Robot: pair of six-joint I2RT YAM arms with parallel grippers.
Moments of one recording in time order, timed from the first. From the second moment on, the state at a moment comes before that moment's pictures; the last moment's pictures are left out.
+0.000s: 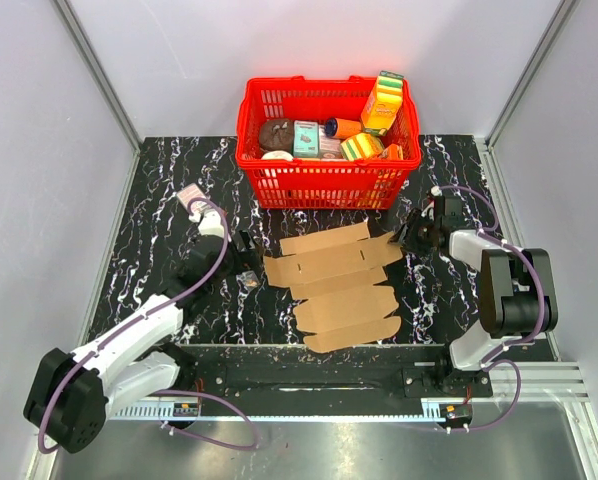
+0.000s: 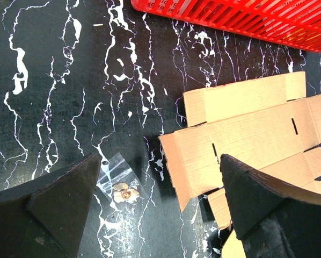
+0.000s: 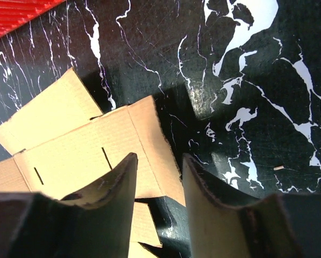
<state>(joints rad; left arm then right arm) -0.52 0.97 0.48 0.00 -0.22 -0.55 0.01 1.62 0.81 -0.08 -0.36 0.47</state>
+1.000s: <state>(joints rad) -0.52 0.98 0.48 0.00 -0.18 -0.55 0.01 1.67 0.76 0.00 -0.47 0.51</state>
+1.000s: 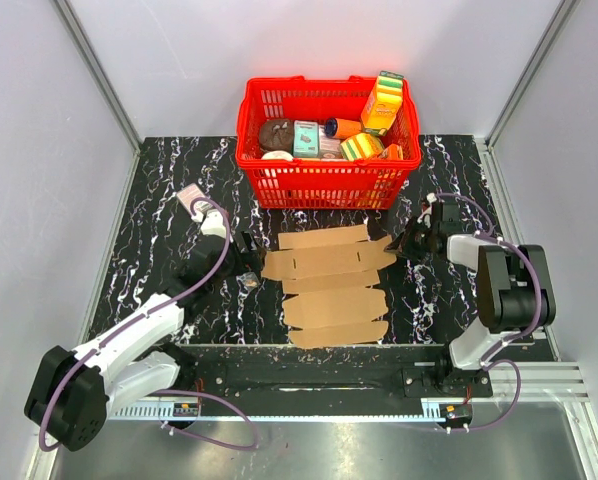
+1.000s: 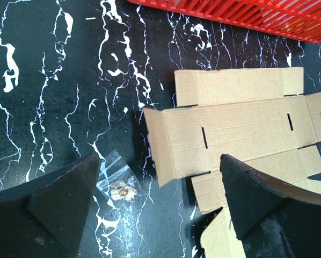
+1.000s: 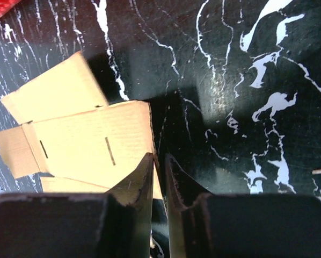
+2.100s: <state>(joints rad) -0.52 0.79 0.46 -0.08 -0.18 -0.53 0.02 0.85 0.47 -0.41 -0.31 0.78</state>
